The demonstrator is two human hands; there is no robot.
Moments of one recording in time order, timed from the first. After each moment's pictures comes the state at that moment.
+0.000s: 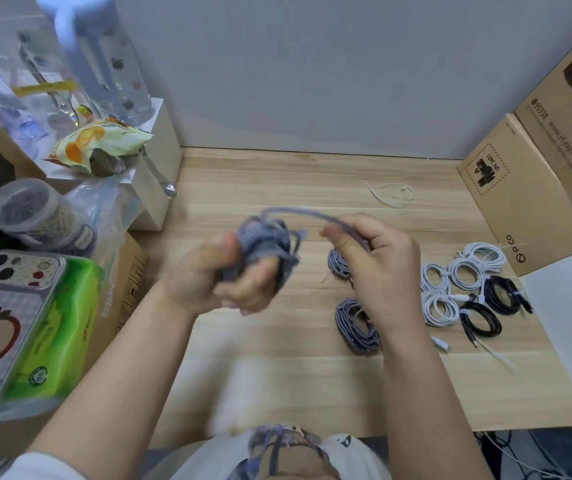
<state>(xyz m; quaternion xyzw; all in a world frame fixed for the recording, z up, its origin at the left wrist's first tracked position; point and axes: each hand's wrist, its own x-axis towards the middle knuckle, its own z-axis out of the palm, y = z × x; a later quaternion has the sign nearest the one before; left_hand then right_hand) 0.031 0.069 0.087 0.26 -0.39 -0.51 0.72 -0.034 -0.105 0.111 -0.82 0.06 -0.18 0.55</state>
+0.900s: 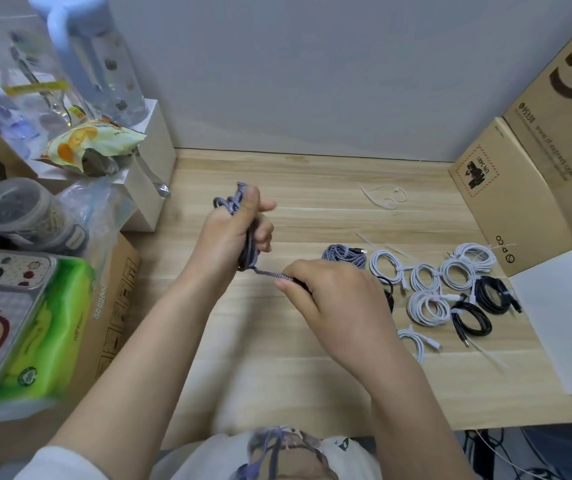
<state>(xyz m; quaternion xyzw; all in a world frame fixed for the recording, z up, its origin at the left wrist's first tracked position) 0.037 0.038 0.085 0.62 -0.01 -0.15 0.77 -0.056 -0.084 0.114 -0.96 -0.08 -0.05 0.25</state>
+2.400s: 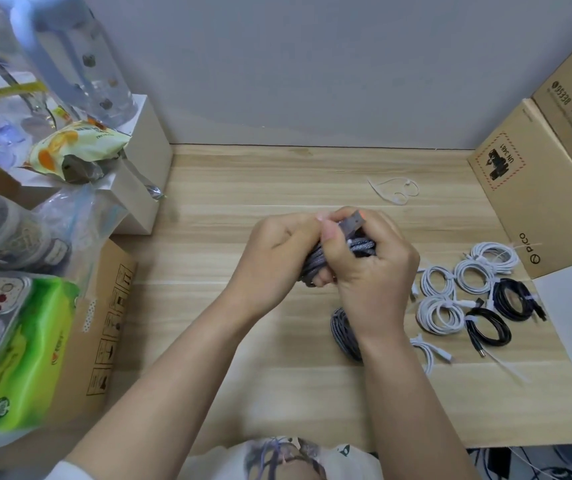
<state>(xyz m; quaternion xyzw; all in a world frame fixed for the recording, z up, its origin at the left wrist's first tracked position) 0.021 -0.011 0.107 0.66 -0.15 -0.20 0.71 -0.013 -0.115 0.090 -0.78 0.07 -0.32 0.53</state>
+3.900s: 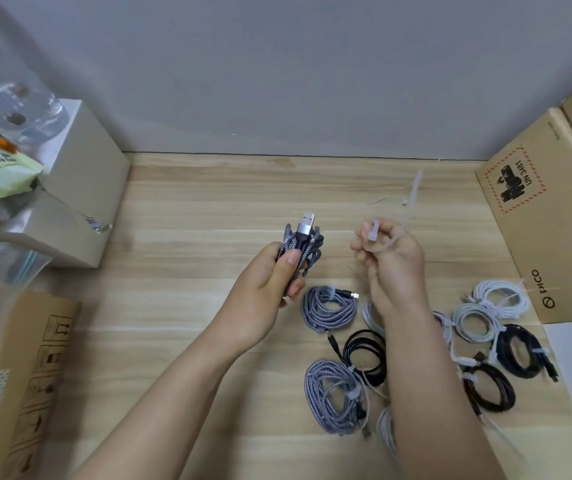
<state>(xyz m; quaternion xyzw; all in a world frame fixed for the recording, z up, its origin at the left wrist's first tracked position) 0.093 -0.061 0.033 0.71 -0.06 -0.23 0.66 0.101 -0.231 0.013 -0.55 0.32 -0.08 0.77</state>
